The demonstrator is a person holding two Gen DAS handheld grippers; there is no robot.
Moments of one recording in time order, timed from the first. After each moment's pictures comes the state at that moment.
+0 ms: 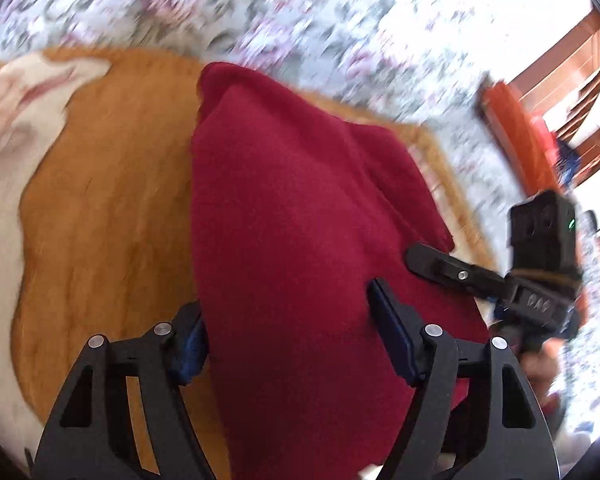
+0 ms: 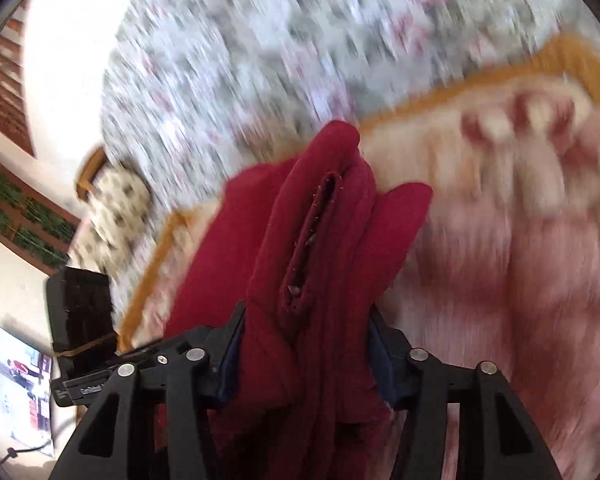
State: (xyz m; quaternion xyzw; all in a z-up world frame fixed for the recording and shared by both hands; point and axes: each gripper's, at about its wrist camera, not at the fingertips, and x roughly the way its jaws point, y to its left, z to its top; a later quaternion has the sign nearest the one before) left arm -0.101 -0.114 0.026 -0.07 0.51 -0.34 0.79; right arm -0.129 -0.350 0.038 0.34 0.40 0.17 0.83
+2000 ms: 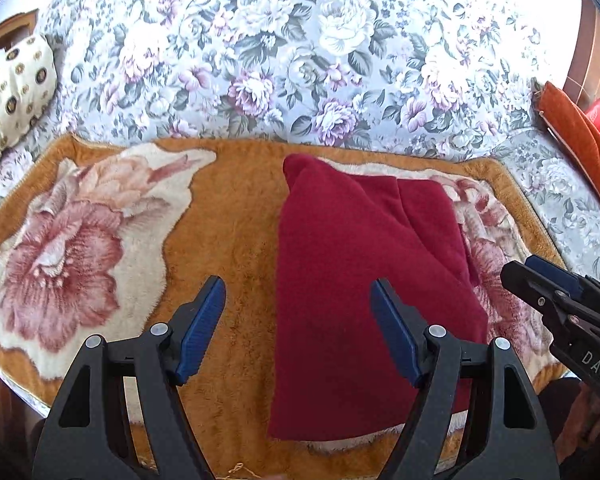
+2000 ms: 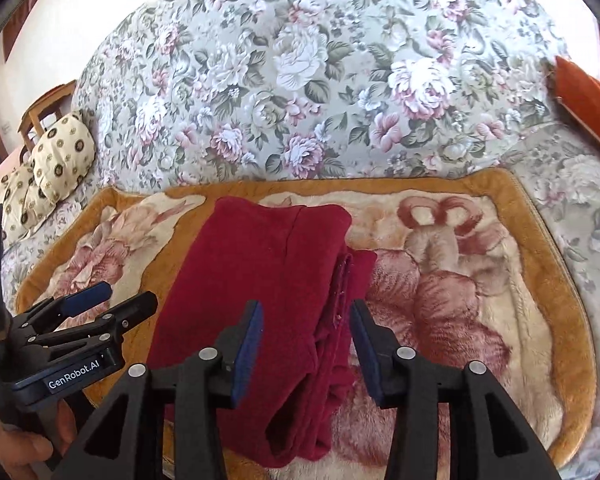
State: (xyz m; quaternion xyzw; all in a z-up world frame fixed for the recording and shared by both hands) left arm -0.148 -0.111 0.093 0.02 0.39 -0.16 0.91; right arm -0.194 -0.294 0.125 0.14 0.35 0.00 0.93
